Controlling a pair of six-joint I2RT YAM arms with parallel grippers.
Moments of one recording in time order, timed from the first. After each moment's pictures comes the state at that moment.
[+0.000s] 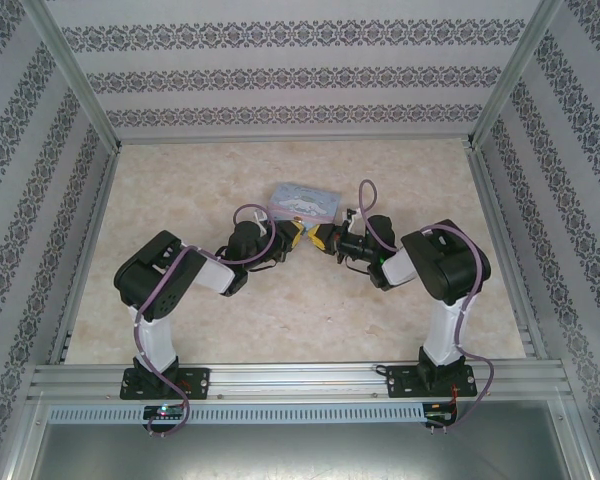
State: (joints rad) left arm -0.56 1.88 0.68 0.97 0.26 -1.58; right arm 0.37 1.92 0.60 1.11 -0.74 1.48
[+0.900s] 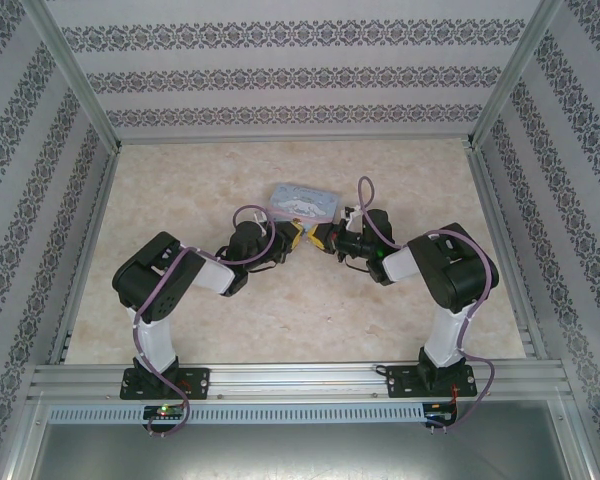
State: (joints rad) left arm -0.58 1.87 0.68 0.94 0.23 -1.58; right arm 0.38 1.87 0.63 0.94 -0.73 1.41
